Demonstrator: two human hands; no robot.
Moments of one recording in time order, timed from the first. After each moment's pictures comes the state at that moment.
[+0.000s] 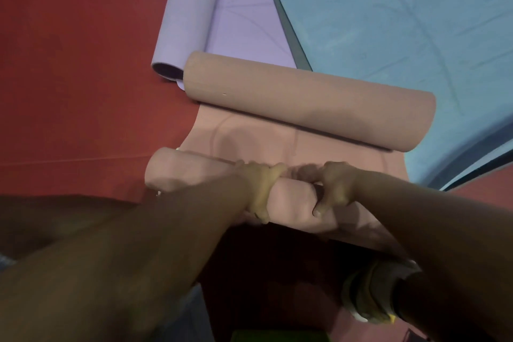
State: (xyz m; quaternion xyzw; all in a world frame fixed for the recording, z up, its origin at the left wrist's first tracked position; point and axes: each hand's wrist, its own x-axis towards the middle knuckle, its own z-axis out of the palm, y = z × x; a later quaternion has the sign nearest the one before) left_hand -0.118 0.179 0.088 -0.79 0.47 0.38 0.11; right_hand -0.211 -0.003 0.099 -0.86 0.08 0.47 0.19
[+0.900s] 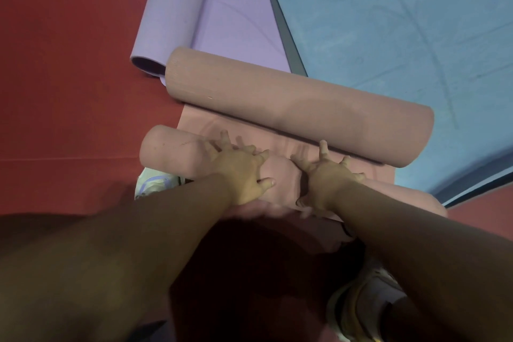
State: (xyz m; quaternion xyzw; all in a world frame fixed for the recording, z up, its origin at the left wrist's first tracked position) left_hand -0.089 0.158 0.069 -0.87 0.37 0.31 0.11; right_hand -0.186 -0.004 0.090 -0.85 0.25 0.44 0.12
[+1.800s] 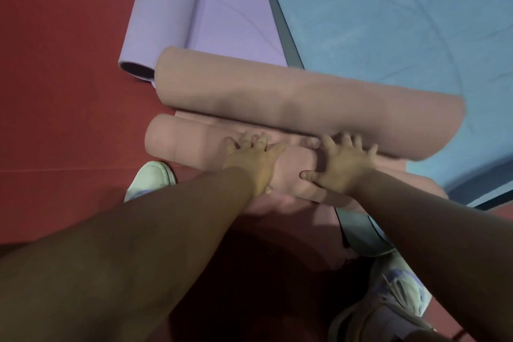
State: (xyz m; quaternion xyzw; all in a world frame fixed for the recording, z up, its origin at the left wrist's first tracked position) left_hand -0.065 0.100 0.039 -0.86 0.38 0.32 0.10; right_hand -0.164 -0.077 0.034 -0.91 0.25 0.32 0.08
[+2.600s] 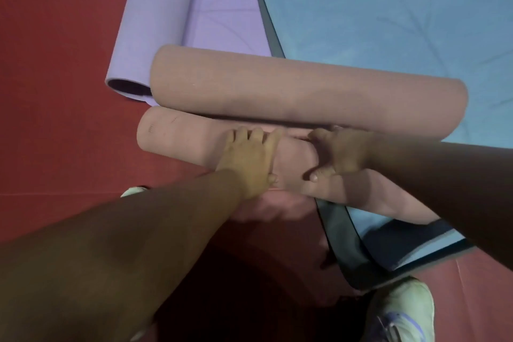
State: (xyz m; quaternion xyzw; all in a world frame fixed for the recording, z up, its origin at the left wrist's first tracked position) left_hand -0.023 0.055 0.022 -0.90 0.41 0.13 0.06; right_hand -0.081 -0.154 0.057 -0.91 0.10 0.39 0.09
